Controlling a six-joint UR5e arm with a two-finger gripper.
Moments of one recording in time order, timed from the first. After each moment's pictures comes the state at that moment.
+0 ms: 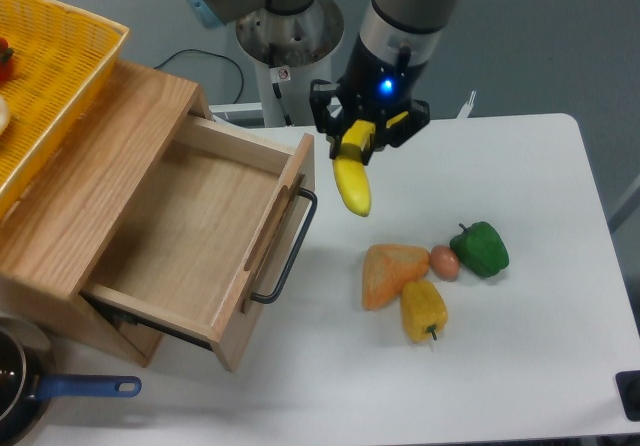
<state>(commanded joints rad) 2.56 -1.69 -1.29 -1.72 1.27 0.58</state>
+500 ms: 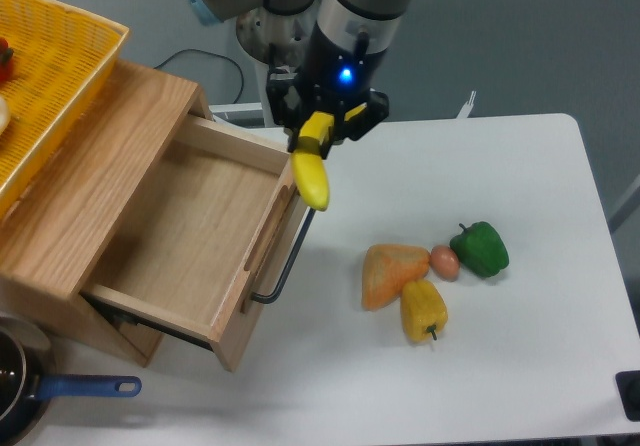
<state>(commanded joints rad) 2.50 -1.68 -1.29 -1.72 1.22 0.48</state>
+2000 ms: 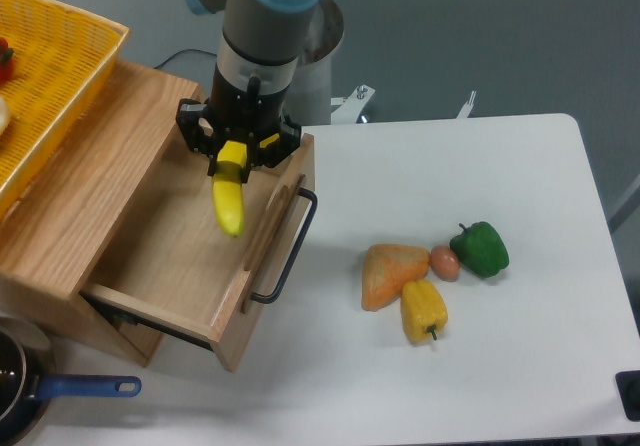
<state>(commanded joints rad) 2.34 -1.73 -1.32 -1.66 1.27 0.37</state>
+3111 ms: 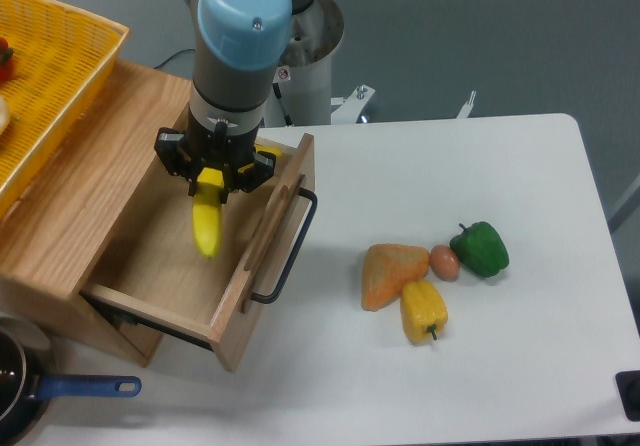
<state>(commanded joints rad) 2.28 -1.79 -1.34 -1.62 1.30 0.35</state>
